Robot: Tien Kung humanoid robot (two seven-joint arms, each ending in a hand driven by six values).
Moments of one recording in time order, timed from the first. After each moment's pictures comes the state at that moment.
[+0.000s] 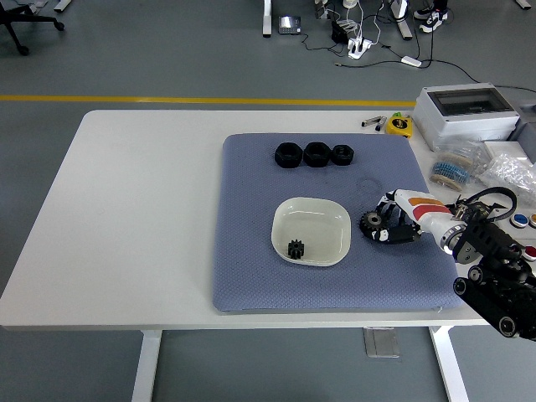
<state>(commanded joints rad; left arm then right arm) -0.11 0.13 -0.46 -0.25 0.99 0.12 0.17 0.71 -0.27 0.57 0.73 -1.69 -0.26 0.10</state>
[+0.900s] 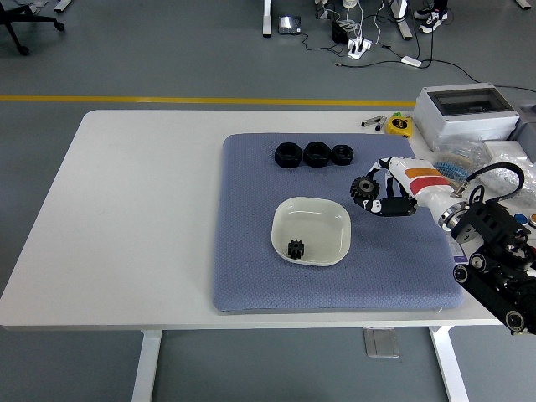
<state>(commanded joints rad) -0.11 0.13 -0.46 -0.25 1.00 0.12 0.17 0.70 -0.31 0.66 0.97 -1.80 -0.31 0.08</state>
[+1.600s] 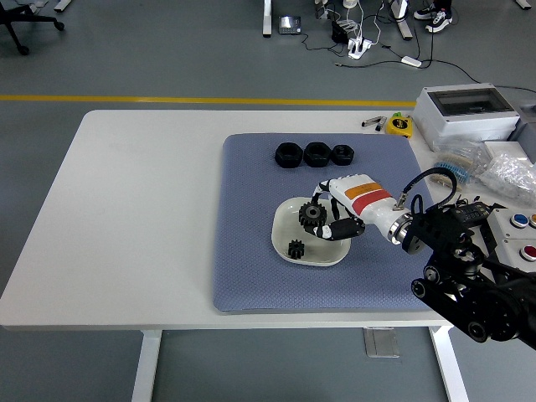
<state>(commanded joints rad) -0.11 0.14 -0.46 -0.25 1.00 0.12 0.17 0.77 -0.22 0.49 0.93 -1.88 -0.28 0.08</state>
